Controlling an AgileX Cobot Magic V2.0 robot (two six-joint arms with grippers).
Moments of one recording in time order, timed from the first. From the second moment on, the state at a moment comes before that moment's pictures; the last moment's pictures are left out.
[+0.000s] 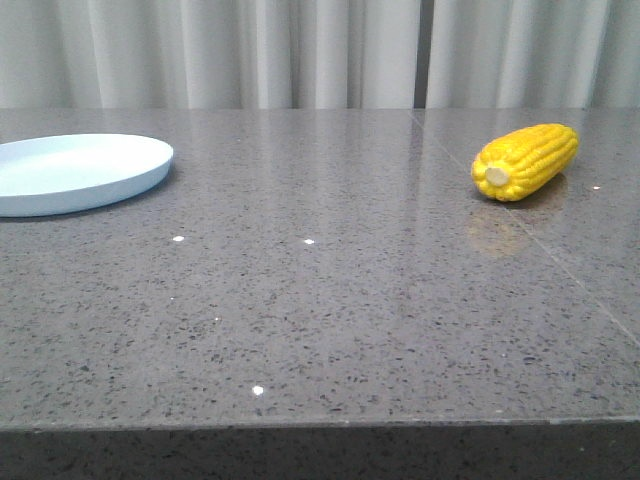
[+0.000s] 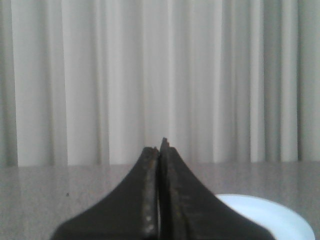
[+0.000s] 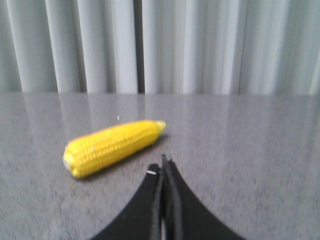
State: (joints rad) left arm 0.03 0.00 -0.11 -0.03 -0.13 0.11; right arm 0.04 -0.01 -0.08 0.03 0.08 0.04
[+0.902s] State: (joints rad) left arm 0.03 0.50 -0.71 0.00 0.59 0.11; right arm 0.04 0.58 -0.65 0.03 0.61 0.04
